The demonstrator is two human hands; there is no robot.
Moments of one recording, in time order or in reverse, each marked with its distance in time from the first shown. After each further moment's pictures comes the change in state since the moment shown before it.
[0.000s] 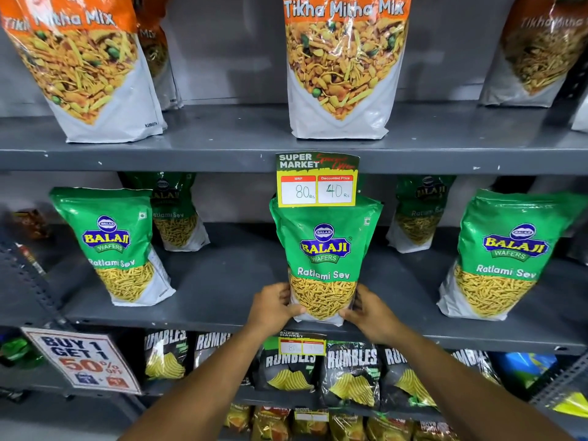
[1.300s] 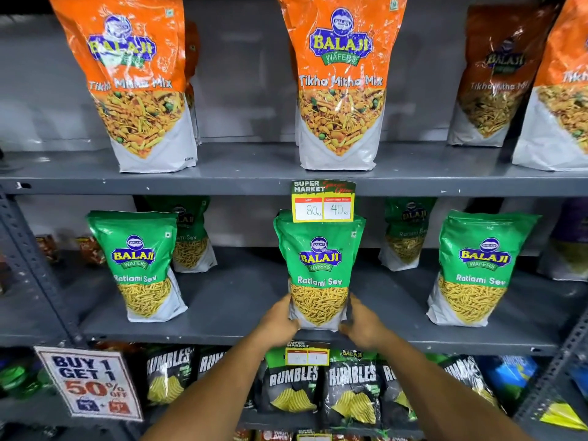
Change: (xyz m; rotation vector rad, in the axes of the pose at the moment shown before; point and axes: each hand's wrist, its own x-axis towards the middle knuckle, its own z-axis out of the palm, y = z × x) left_hand -0.032 0.017 -0.018 0.210 -0.153 0.033; right_hand -0.043 -0.065 0.013 -0.196 0.097 0.101
